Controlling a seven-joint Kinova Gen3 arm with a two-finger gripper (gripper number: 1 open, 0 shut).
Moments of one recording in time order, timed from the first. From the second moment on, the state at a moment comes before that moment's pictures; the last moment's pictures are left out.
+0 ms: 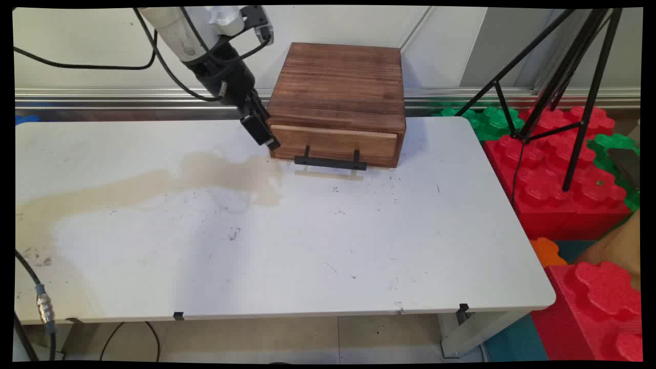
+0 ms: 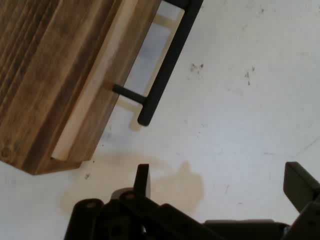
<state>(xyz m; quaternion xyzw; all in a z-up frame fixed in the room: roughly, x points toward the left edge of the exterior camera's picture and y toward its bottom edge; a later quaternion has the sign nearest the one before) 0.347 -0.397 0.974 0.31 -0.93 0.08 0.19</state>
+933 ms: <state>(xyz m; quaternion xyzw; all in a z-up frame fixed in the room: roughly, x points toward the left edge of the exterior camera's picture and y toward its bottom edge) 0.315 -0.445 0.947 0.28 -0.94 0.08 0.20</state>
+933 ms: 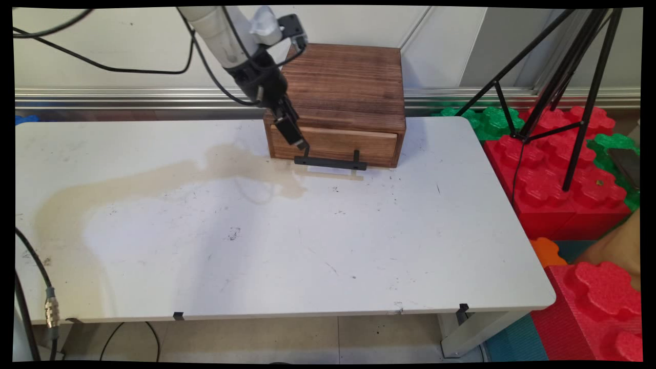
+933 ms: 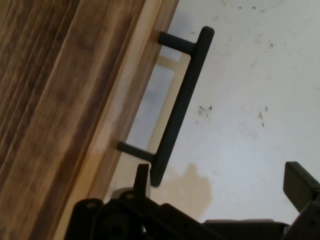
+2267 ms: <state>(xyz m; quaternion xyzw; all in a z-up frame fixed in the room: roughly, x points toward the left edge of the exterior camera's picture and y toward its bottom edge) 0.262 -0.491 0.870 0.17 -0.97 0.05 0.17</state>
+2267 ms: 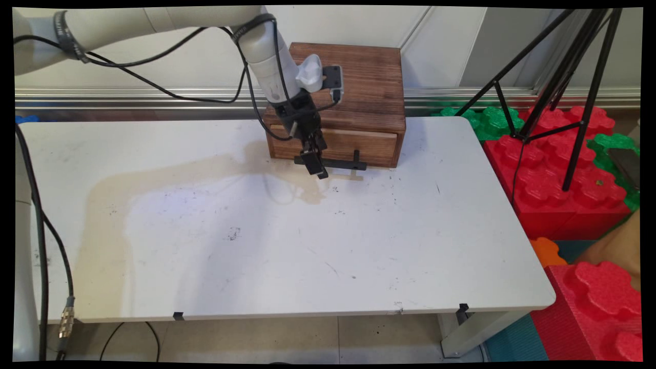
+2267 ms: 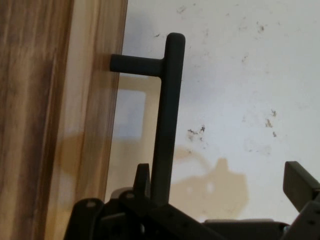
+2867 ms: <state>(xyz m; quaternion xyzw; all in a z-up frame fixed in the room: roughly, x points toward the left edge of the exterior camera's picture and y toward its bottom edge) 0.252 -0.500 0.850 0.14 -0.98 0.06 0.14</state>
